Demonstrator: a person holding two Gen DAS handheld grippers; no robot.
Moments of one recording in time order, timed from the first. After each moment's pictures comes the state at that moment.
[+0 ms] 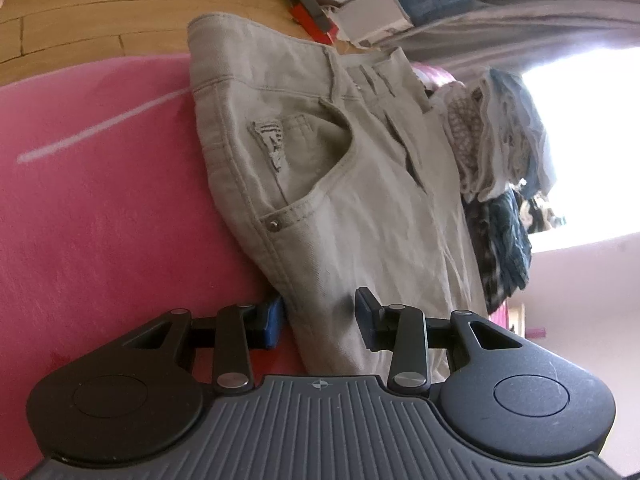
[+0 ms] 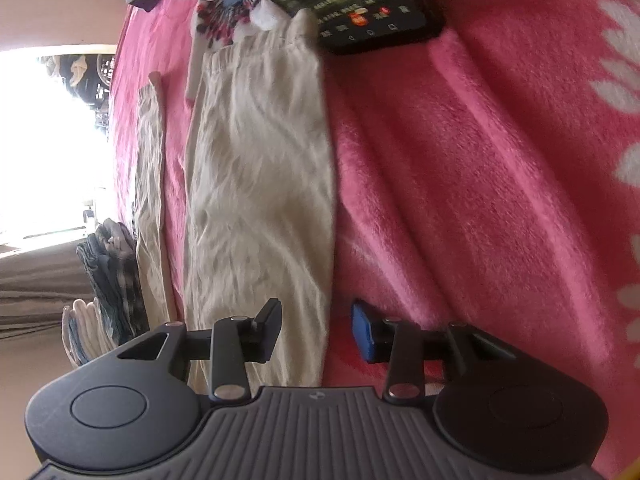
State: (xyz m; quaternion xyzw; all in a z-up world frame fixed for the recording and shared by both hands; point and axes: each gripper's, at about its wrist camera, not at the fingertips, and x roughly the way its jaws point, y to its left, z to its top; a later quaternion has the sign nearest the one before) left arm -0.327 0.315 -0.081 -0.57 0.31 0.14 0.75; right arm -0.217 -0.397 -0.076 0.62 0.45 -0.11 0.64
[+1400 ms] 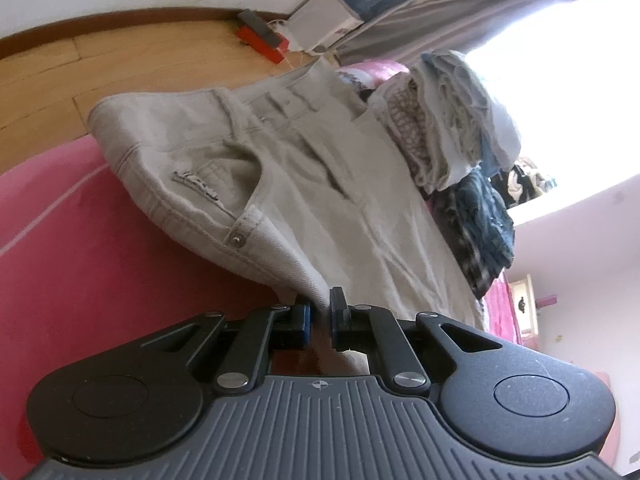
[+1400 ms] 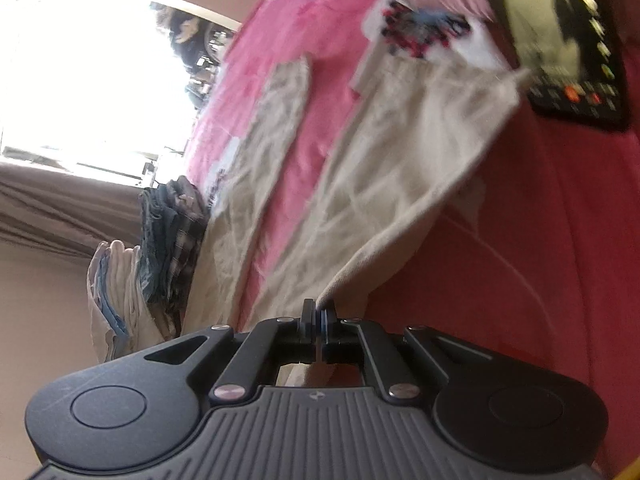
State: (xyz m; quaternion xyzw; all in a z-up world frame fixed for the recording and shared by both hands) left arm -0.289 0.307 -0.014 -0.48 0.31 0.11 0.81; right arm -0.181 -0.363 -0.010 0.52 0.38 -0.02 0.77
